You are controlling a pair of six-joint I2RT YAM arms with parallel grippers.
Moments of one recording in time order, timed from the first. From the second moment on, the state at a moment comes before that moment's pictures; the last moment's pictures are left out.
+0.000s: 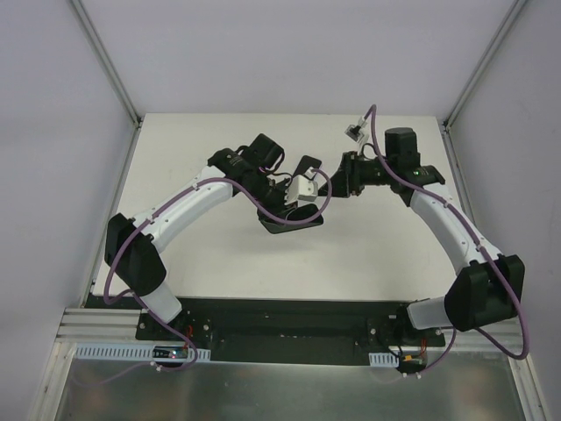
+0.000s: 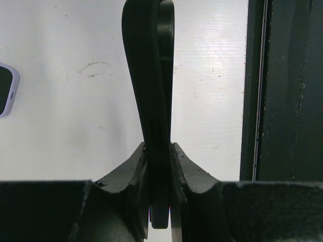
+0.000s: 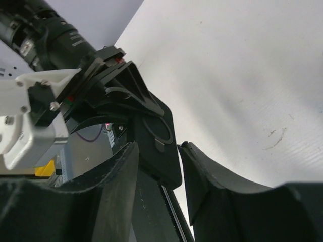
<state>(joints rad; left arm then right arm) -0.71 1.64 1.54 -0.99 0.57 0.73 0.29 1.40 1.21 -0.46 -0.99 0.22</state>
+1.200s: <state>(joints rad) -0.72 1.65 1.55 -1.00 0.46 0.71 0.38 1.57 1.21 -0.41 -1.18 0.33</state>
